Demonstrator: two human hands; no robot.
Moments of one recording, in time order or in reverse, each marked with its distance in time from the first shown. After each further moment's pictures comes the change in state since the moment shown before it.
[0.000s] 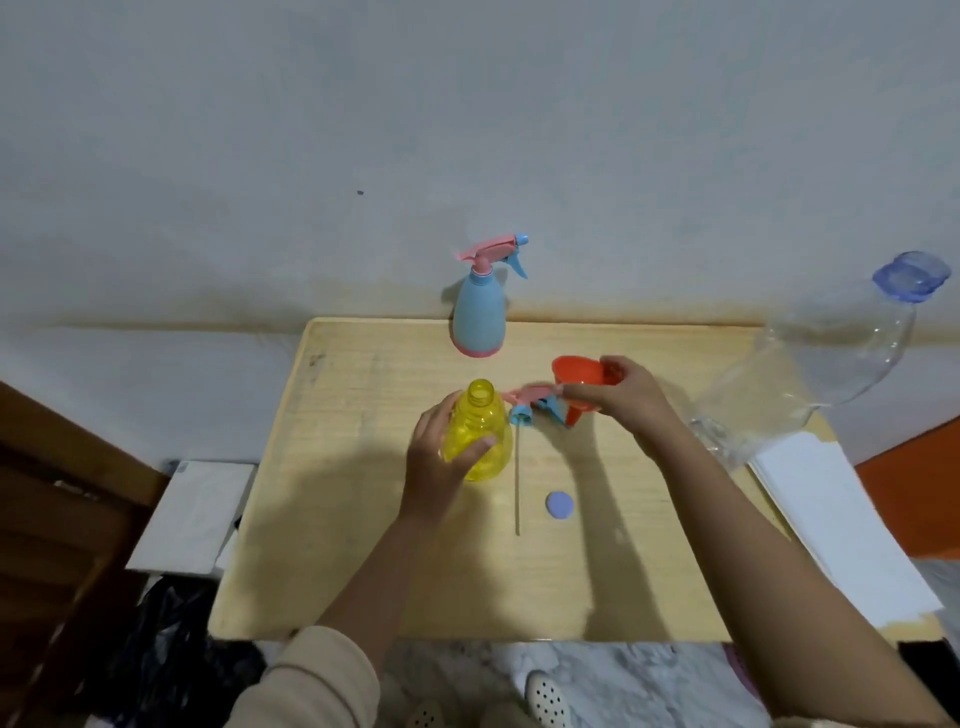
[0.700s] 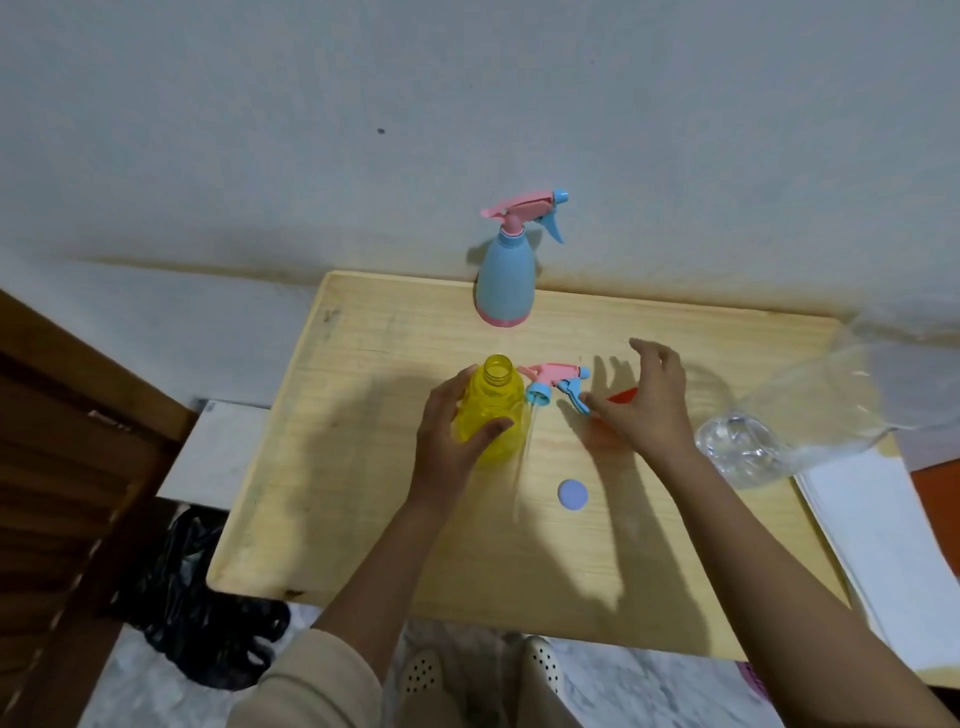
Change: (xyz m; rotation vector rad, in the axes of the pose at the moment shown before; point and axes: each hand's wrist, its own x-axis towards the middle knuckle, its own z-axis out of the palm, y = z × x) left_hand -0.005 -0.009 0.012 -0.074 0.079 -0.053; right_hand 0.022 0.043 0.020 -0.343 0.112 -0.263
